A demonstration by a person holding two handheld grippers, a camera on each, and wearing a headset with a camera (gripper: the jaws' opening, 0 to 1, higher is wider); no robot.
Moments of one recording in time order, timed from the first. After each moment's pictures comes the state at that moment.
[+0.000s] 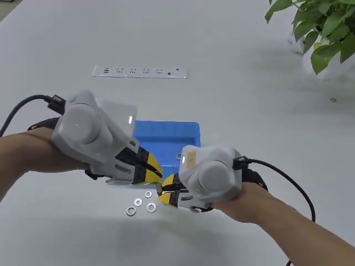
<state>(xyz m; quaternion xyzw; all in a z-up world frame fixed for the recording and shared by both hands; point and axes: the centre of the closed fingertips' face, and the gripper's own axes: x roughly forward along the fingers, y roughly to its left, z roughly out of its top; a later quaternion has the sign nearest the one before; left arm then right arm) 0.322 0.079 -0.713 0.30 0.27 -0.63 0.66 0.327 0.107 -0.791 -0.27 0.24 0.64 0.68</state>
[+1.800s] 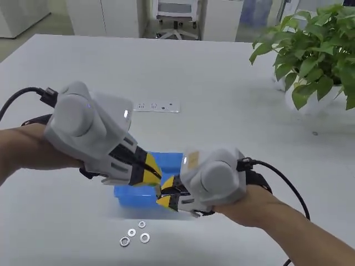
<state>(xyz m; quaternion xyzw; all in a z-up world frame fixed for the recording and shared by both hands) 0.343 0.073 -0.651 0.32 0.22 -0.62 0.68 0.357 0.099 -0.726 -0.31 0.20 0.61 0.70</state>
